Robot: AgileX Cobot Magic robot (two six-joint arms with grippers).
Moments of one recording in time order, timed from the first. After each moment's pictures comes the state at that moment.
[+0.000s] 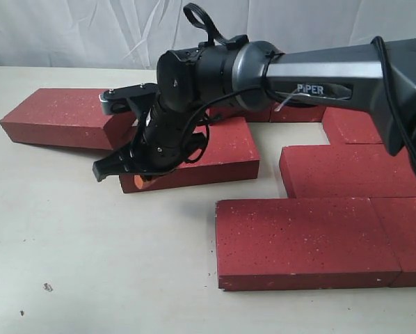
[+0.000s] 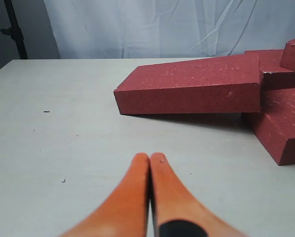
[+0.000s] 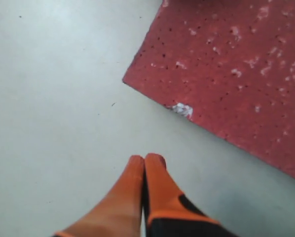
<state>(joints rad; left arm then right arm) 0.01 0.01 0.00 0.00 0.32 -0.01 0.79 2.15 -1.63 0.28 0.76 0.01</state>
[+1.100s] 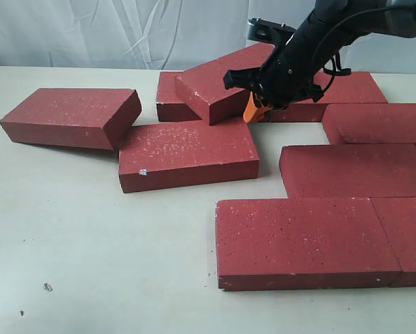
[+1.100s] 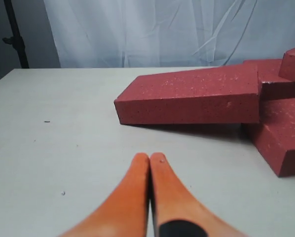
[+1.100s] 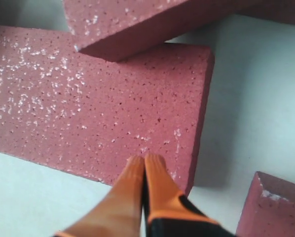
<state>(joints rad) 0.01 0.01 0.00 0.00 0.28 -0.01 0.31 2.06 -1.61 0.45 0.93 -0.17</state>
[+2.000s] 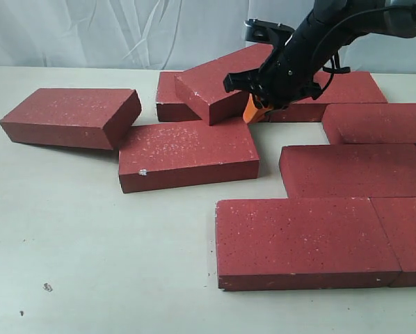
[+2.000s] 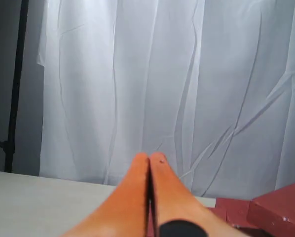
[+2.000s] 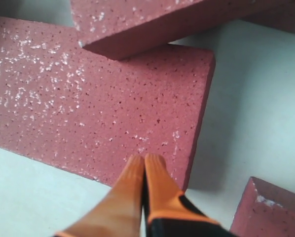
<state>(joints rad) 0.01 0.03 -0.12 -0.16 -0.03 -0.02 0.31 2.06 -1.61 0.44 0.93 -0.22</state>
